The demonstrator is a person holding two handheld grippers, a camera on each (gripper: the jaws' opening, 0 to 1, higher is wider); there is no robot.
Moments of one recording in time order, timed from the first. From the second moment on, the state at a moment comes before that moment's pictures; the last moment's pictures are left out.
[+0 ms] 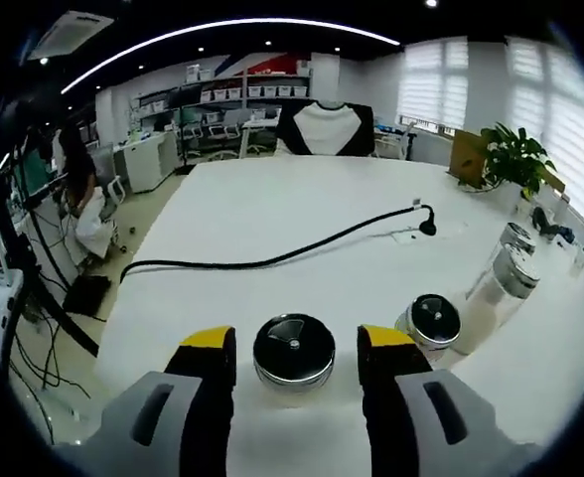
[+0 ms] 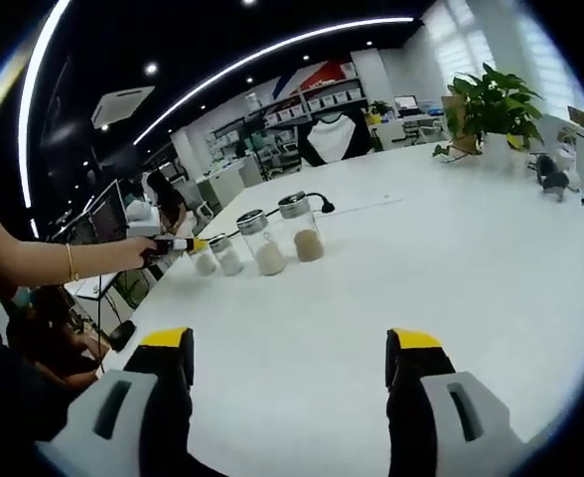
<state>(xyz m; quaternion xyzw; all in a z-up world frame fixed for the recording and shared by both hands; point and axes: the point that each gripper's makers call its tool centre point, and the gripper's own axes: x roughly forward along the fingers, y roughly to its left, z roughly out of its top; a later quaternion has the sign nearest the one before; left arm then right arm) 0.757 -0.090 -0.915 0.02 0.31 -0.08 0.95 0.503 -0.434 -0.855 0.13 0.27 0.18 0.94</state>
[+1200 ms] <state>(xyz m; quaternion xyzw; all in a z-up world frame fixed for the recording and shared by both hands) 0.707 -0.104 -0.918 0.03 0.29 -0.13 0.95 0.507 -0.428 -0.847 0.15 0.25 0.19 0.94</state>
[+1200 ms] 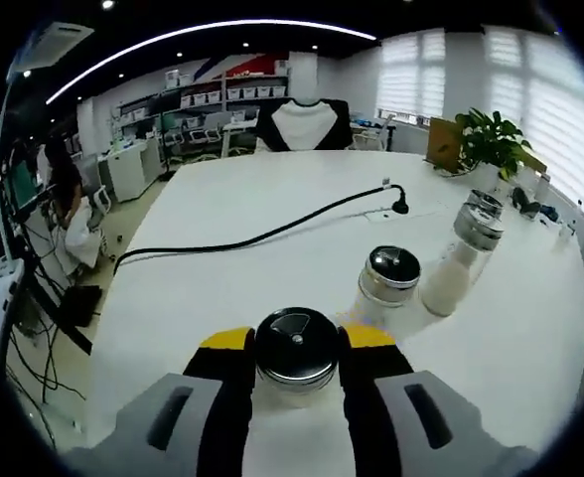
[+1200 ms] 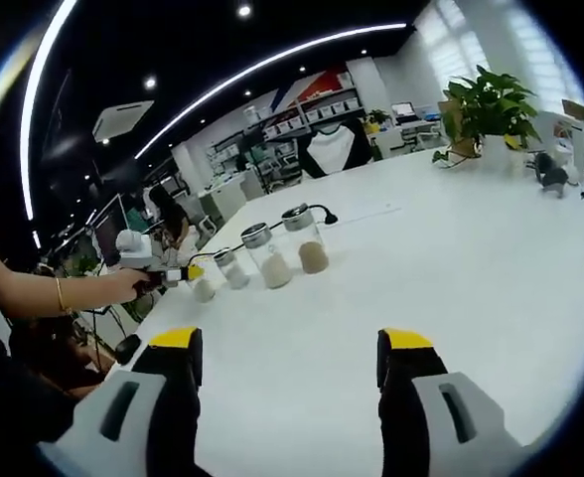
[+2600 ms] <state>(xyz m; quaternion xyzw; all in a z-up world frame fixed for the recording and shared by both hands) 0.491 -0.176 -0.927 0.24 0.34 -0.58 0.69 0.490 -0.366 -0.846 0.12 0.26 0.32 0.90</state>
